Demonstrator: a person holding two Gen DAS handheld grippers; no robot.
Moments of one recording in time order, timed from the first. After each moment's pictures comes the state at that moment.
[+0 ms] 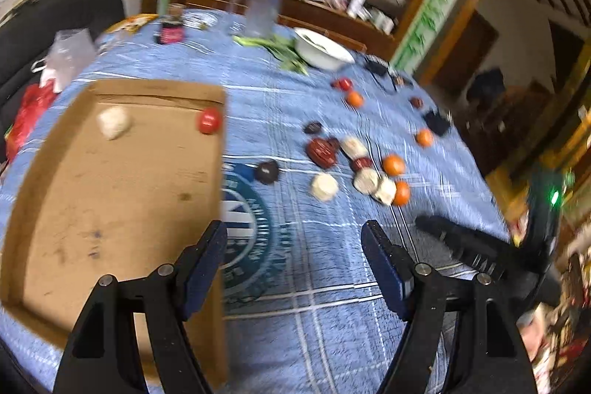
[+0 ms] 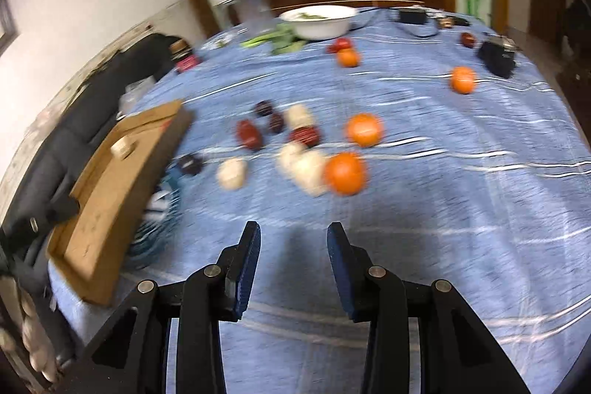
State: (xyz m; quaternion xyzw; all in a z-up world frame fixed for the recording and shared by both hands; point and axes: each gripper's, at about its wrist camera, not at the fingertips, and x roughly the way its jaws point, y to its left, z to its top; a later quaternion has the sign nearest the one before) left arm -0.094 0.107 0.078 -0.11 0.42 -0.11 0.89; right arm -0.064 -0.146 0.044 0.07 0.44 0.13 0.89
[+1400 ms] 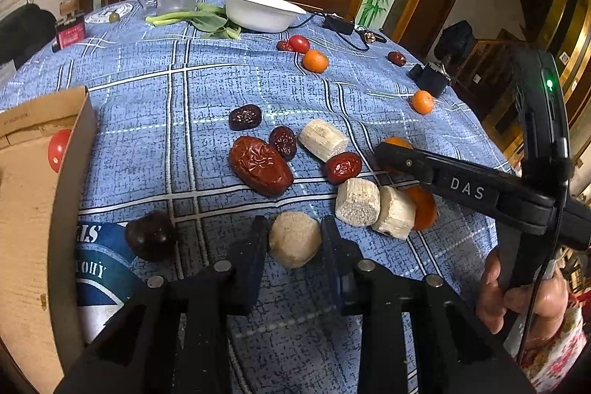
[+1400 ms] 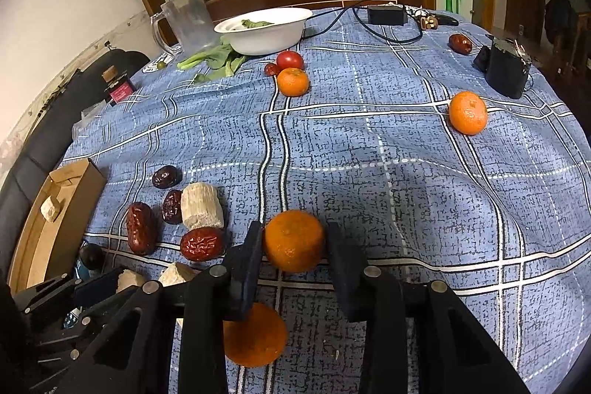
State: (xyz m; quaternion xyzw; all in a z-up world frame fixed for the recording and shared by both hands) left arm 0.004 0.035 0.010 -0.06 0.43 -0.19 0.88; right arm 0.043 -0.160 0.008 0.08 0.43 0.09 0.90
